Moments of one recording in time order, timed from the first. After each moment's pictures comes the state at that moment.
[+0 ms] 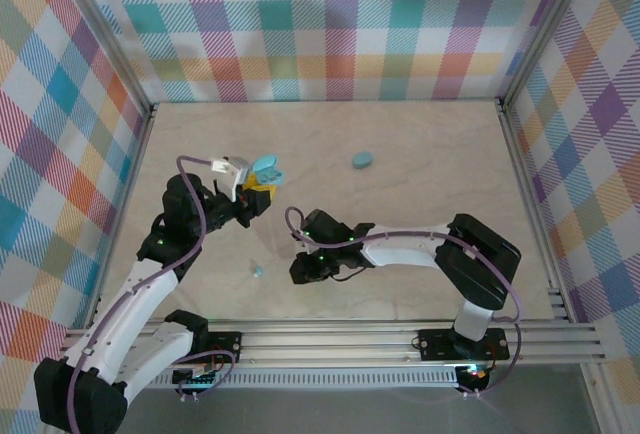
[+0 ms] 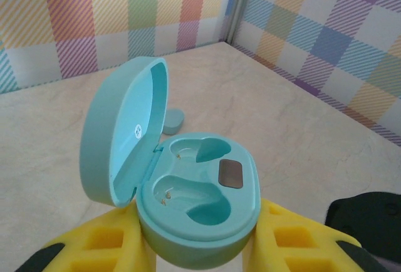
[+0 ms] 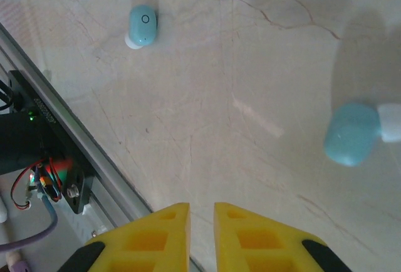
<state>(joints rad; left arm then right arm) -0.30 0.85 0.69 -0.09 0.48 -0.06 1.04 1.75 0.97 -0.20 -0.43 0.72</state>
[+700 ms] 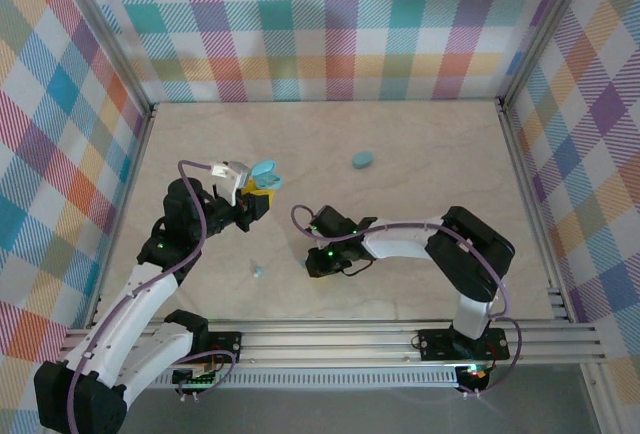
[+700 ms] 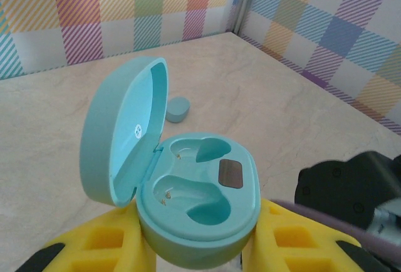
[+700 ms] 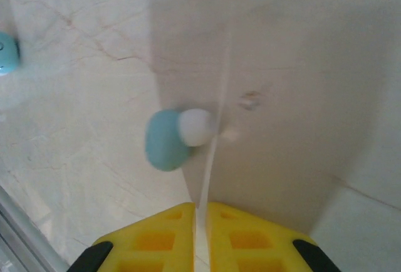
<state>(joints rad) -0.30 0.84 0.66 -0.11 0.46 -0.06 0.94 1.78 0.94 -0.27 -0.33 0.60</state>
